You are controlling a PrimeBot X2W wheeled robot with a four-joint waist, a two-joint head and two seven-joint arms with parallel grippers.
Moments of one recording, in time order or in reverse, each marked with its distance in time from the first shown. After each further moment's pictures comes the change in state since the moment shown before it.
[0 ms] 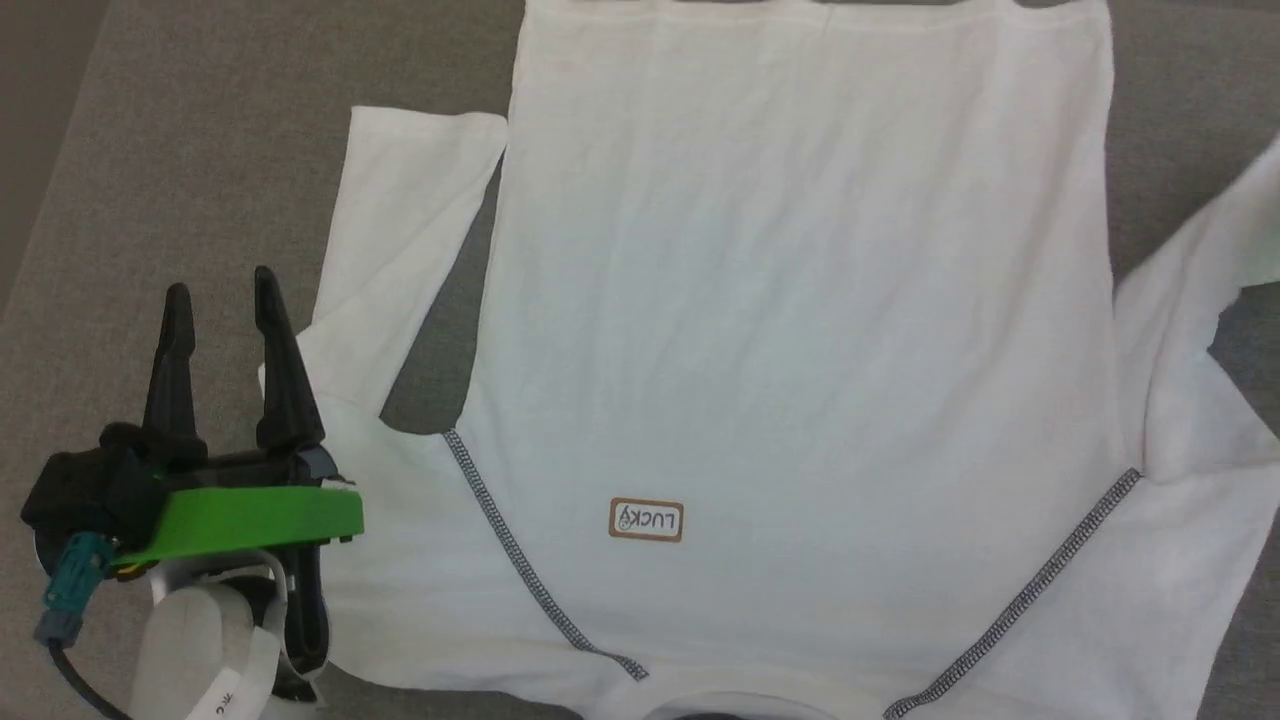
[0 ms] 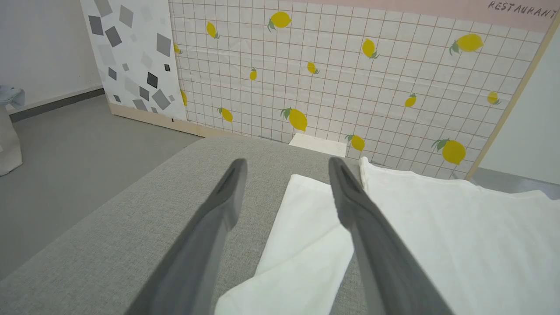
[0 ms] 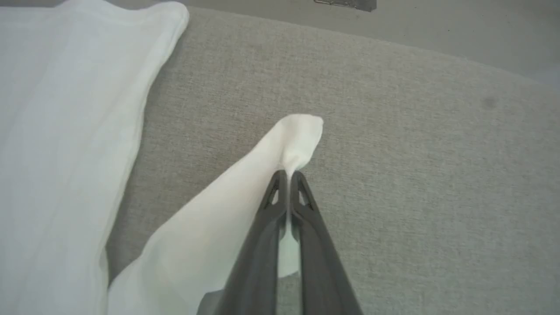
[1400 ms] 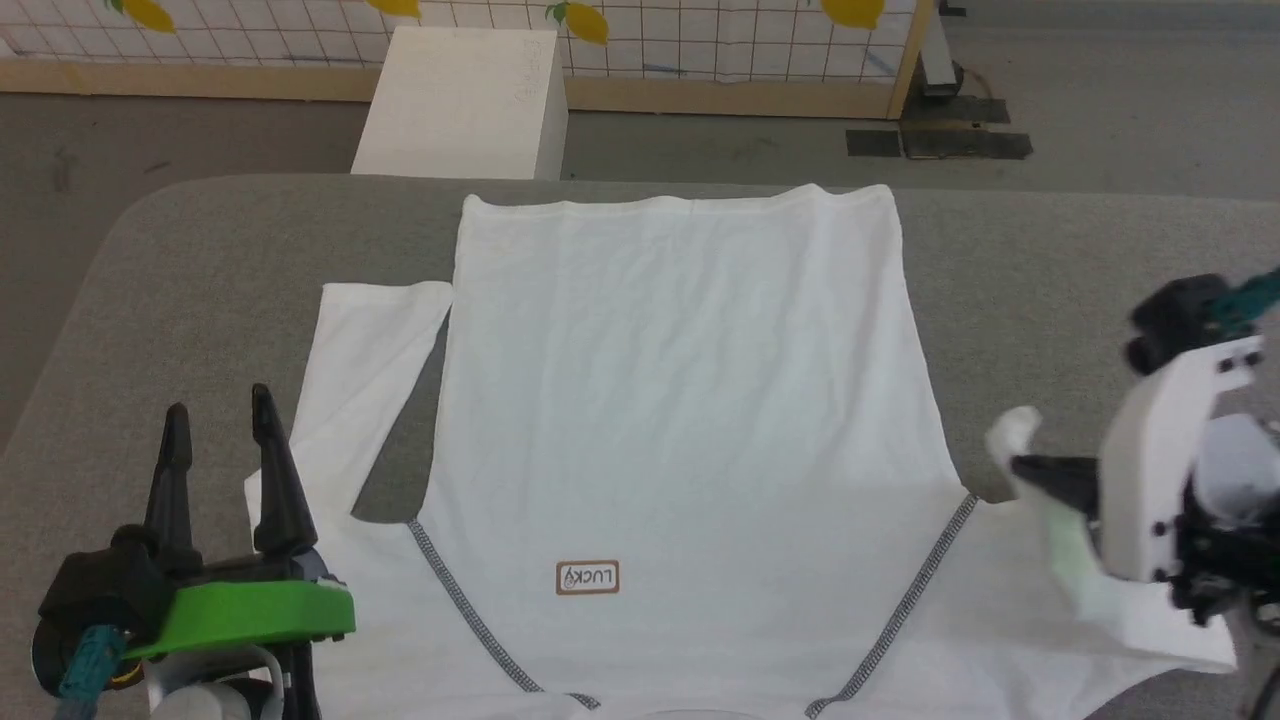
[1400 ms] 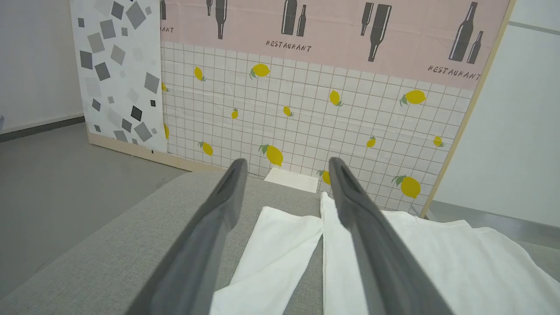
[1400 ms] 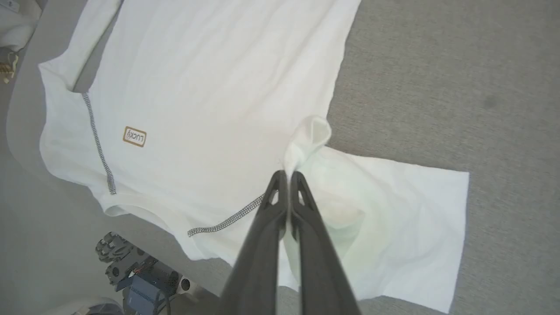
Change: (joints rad) left arm 0.170 -0.003 0.030 -0.017 0.029 0.024 0.000; right arm 0.514 0.086 0.099 -0.654 0.495 0.000 0.502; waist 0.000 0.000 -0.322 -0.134
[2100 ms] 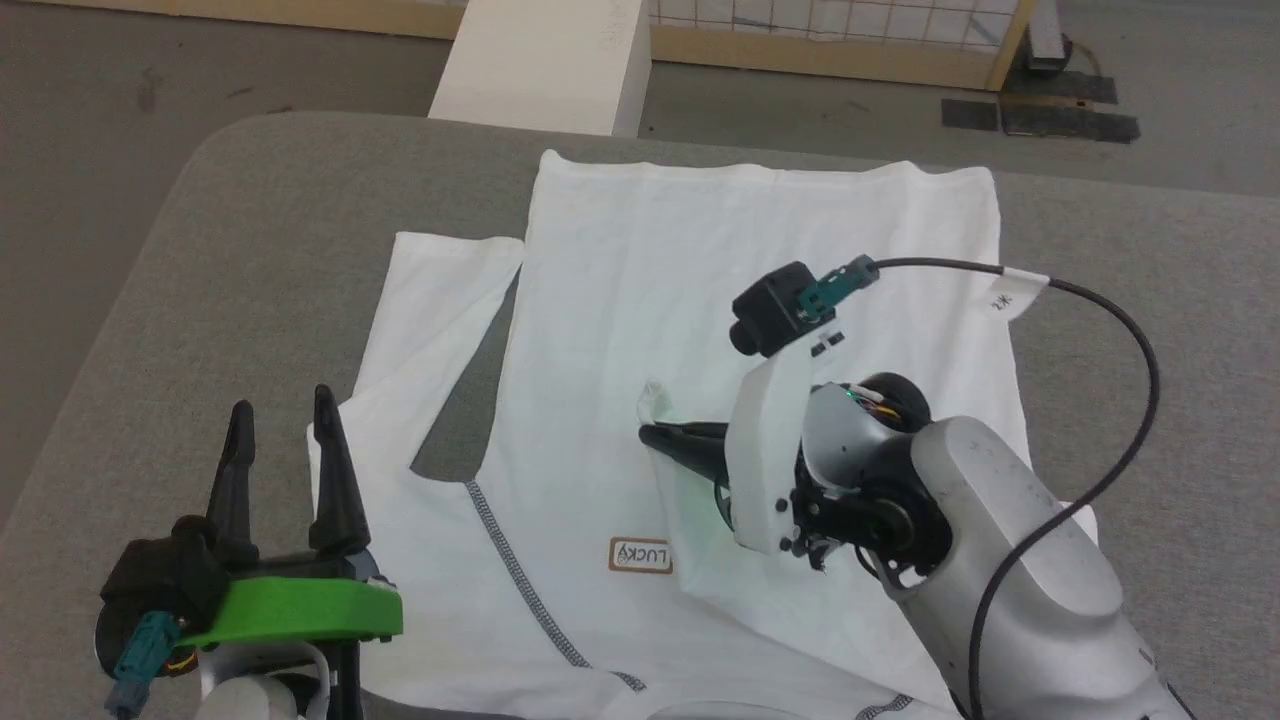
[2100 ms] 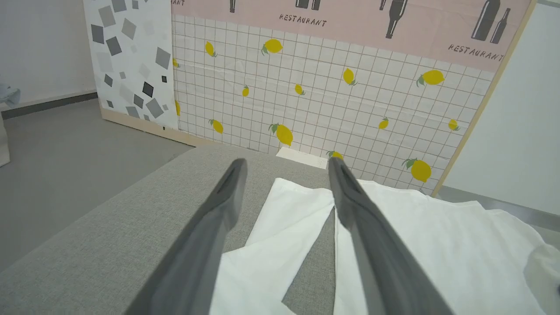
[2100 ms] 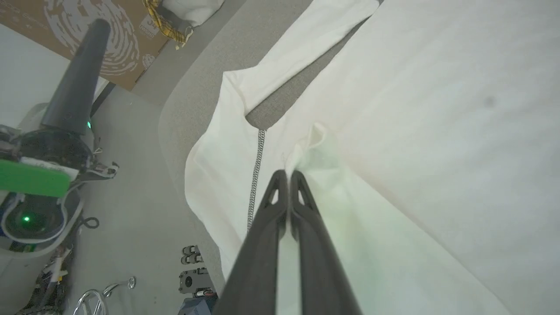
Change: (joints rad) left arm -0.006 0.000 -0.081 0.028 -0.030 0.010 0.000; right arm -0.278 0.227 0.559 0.488 0.117 0.000 -0.548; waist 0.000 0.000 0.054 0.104
